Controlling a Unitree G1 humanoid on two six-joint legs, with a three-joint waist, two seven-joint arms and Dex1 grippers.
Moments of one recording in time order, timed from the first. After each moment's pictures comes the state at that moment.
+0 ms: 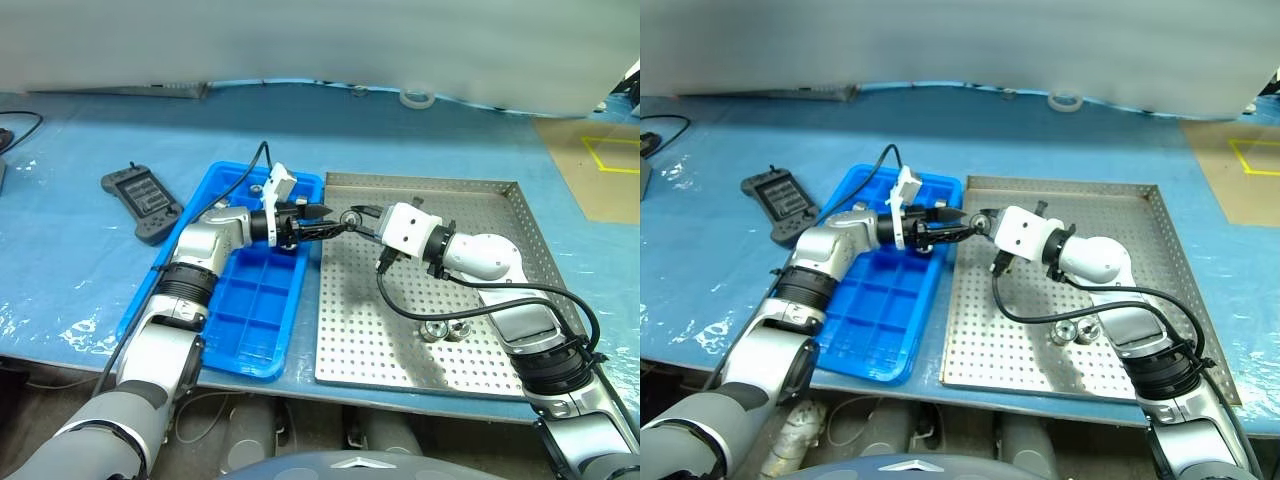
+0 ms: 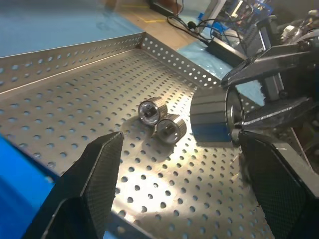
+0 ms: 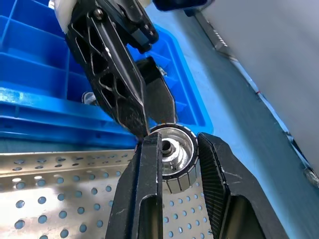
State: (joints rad) left arm -0.81 0.24 -0.08 0.54 -0.39 0.52 -1.15; right arm -0.39 -0.58 0.21 -0.32 -0.08 0.21 0.74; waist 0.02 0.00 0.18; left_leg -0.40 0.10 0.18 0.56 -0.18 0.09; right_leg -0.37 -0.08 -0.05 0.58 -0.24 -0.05
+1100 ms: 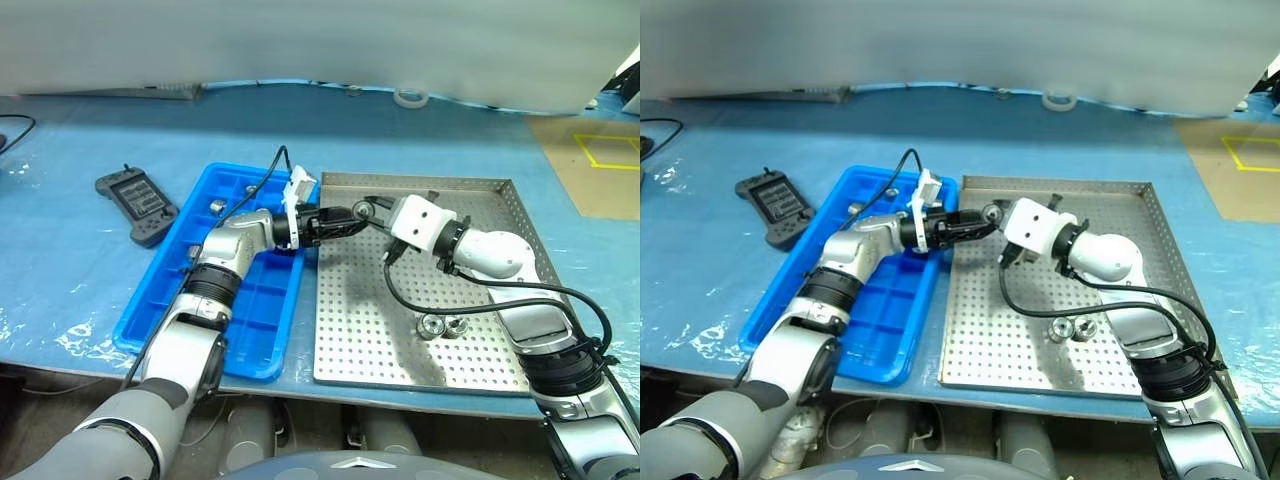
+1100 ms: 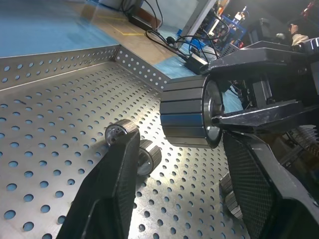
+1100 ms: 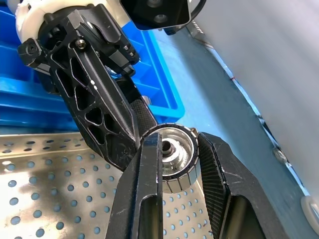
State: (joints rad) left arm -0.84 0.13 -0.05 0.61 -0.40 0.48 -1.11; right arm -0.38 -0.60 0.17 -0.34 -0.10 0.24 0.70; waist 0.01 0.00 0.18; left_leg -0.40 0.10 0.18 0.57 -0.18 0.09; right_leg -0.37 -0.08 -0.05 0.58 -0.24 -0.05
